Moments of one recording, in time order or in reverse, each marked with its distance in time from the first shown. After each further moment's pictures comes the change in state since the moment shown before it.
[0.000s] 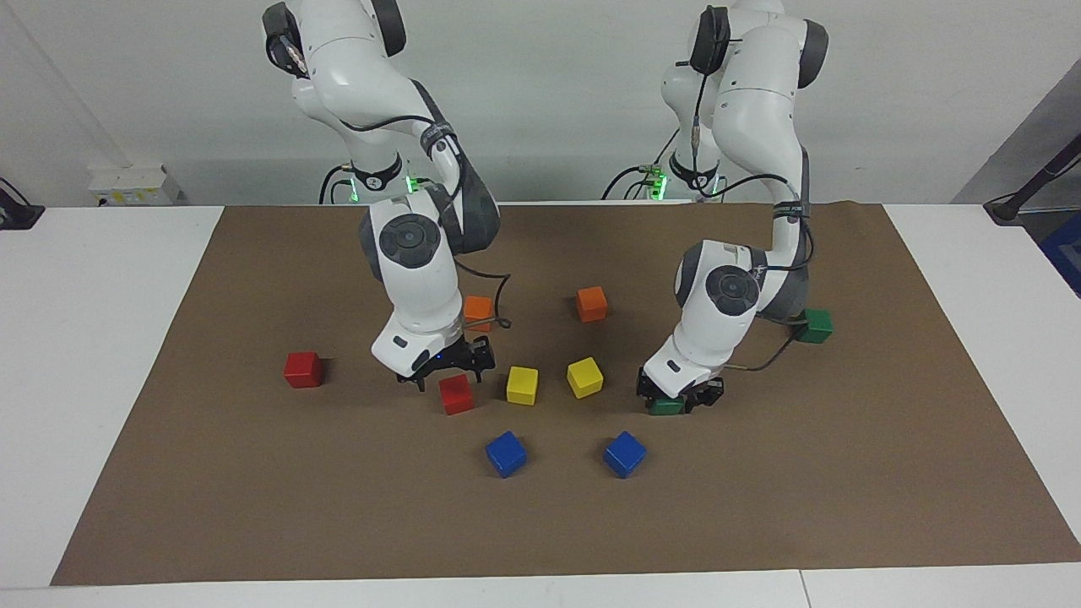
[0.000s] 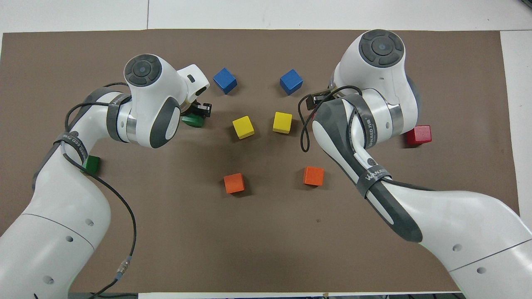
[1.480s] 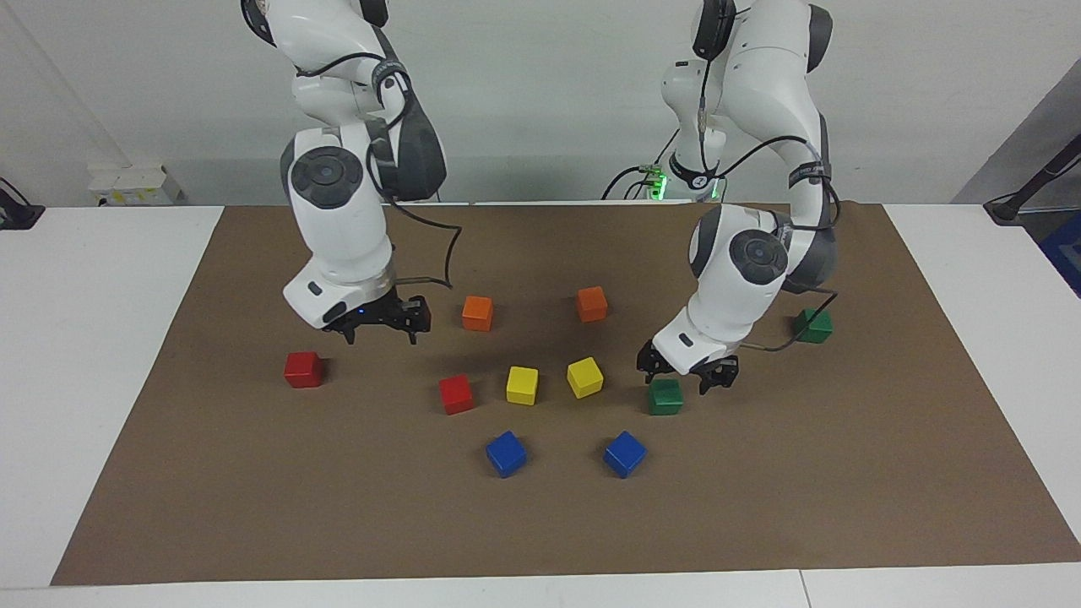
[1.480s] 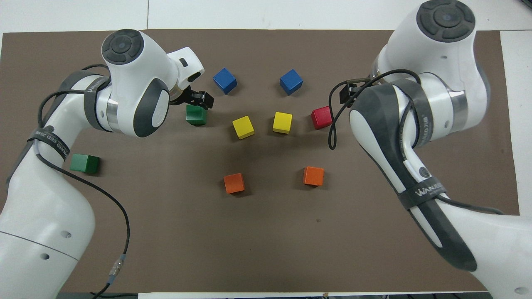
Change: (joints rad) left arm 0.007 -0.028 -0.005 0.116 -0.036 -0.119 0.072; right arm -0.028 -0.118 -0.024 0.047 -0.034 -0.184 0.083
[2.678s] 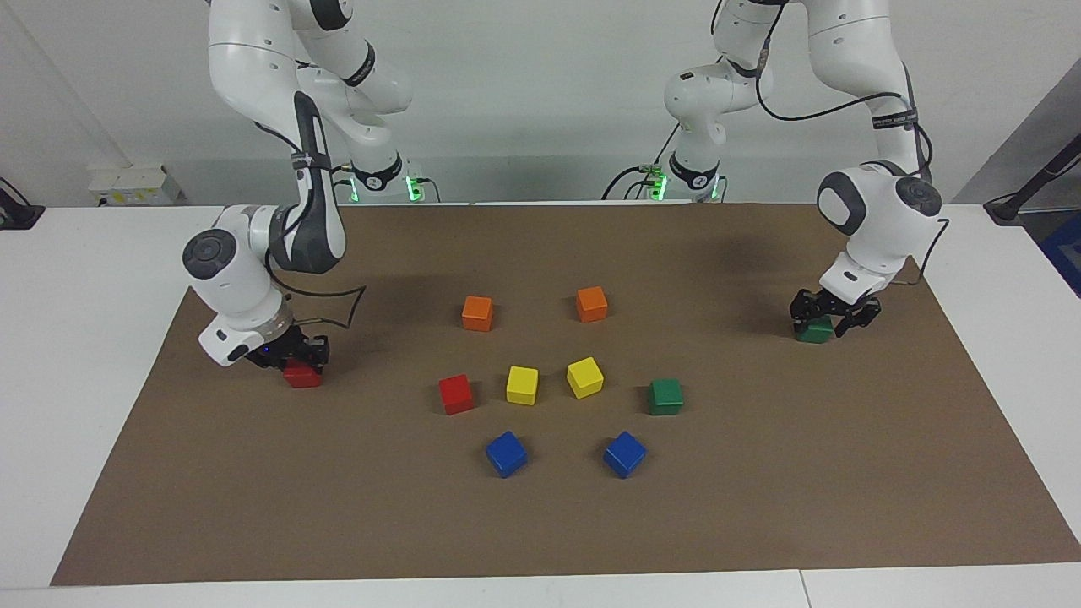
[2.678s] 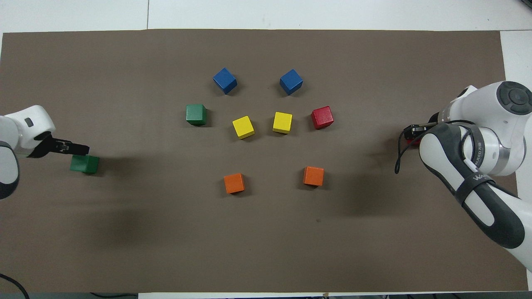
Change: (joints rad) left arm 0.497 -0.417 0.007 -0.531 -0.002 0.100 0.496; right arm -0.316 -0.087 -0.042 -0.568 0.059 0.469 -0.376
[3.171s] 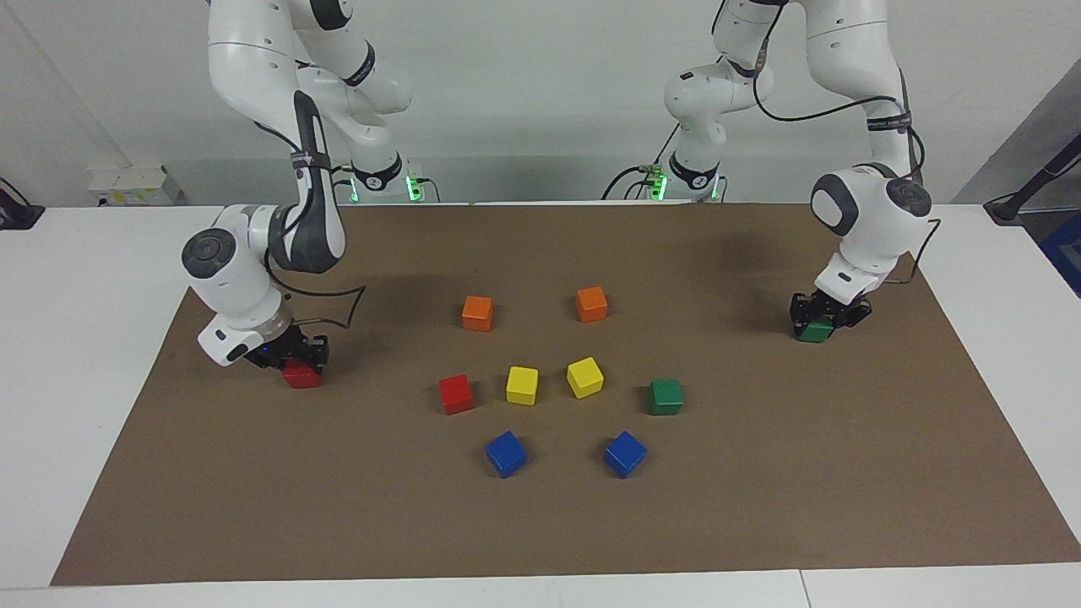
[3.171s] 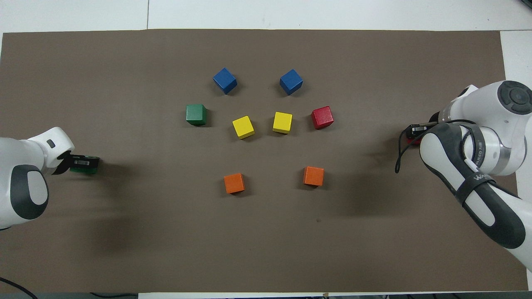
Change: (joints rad) left arm 0.014 0.000 0.003 -0.266 0.000 0.313 -0.053; right arm 0.000 -0.001 0.000 0.003 0.000 -0.001 0.000
